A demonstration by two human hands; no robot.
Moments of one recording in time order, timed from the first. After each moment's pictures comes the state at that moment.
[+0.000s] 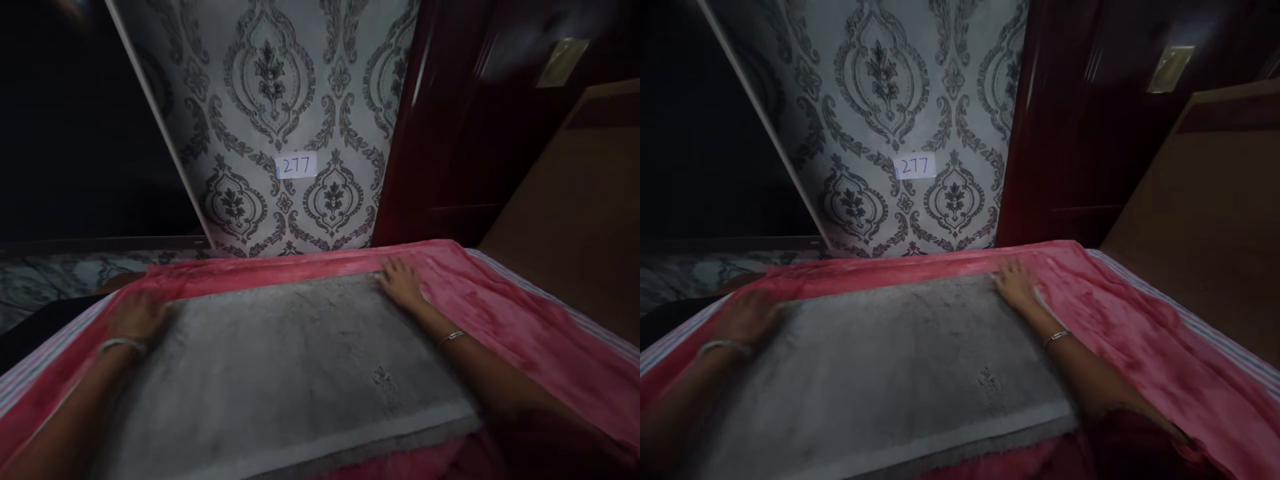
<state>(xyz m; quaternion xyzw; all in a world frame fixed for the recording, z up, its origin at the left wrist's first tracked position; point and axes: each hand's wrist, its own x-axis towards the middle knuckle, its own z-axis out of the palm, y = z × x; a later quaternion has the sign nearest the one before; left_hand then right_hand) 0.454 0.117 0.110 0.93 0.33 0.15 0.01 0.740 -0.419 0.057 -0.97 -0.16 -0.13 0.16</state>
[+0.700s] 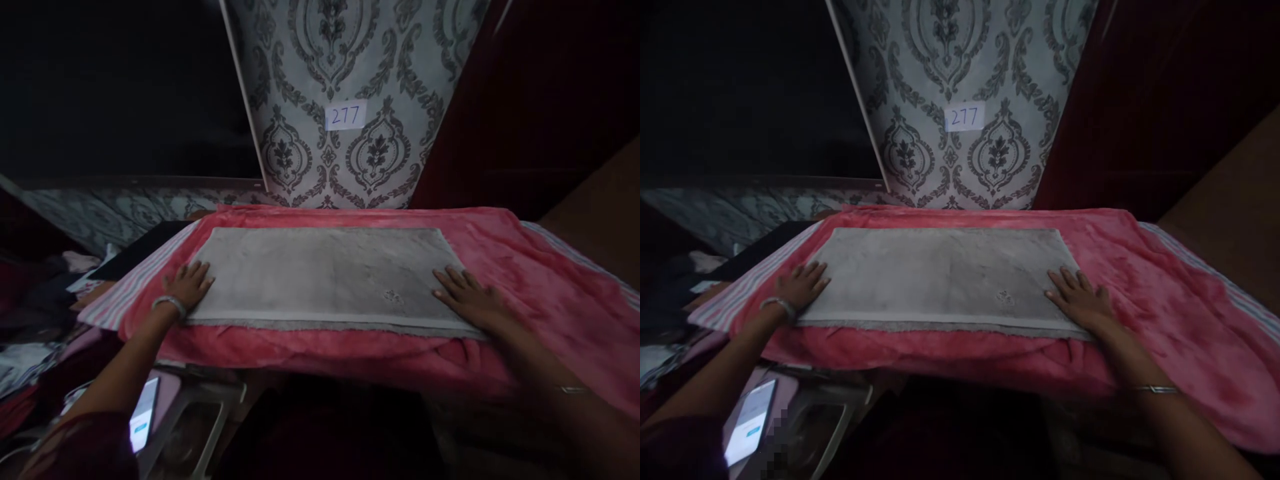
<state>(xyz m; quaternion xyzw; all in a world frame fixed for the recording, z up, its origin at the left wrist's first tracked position) 0.298 0.033 0.087 0.94 0.35 -0.01 -0.03 0.617 -0.539 0.026 -0.97 -0.23 0.03 0.03</state>
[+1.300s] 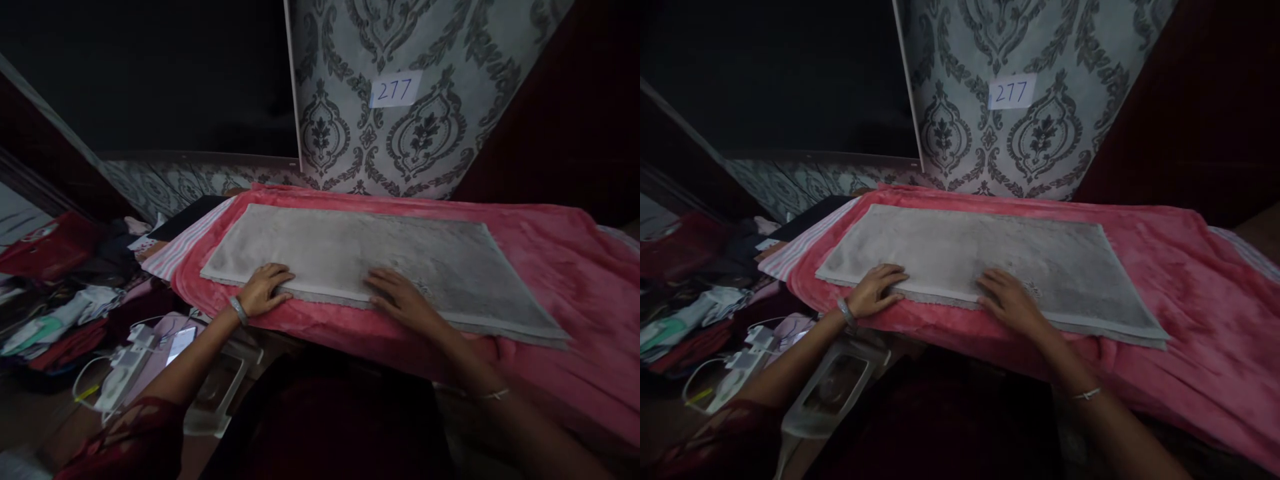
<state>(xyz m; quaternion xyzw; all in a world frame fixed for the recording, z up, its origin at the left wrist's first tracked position) 0.274 -0.082 0.058 0.99 -0.01 0.12 0.09 0.503 -0.409 0.028 -0.78 -0.58 -0.02 0.24</state>
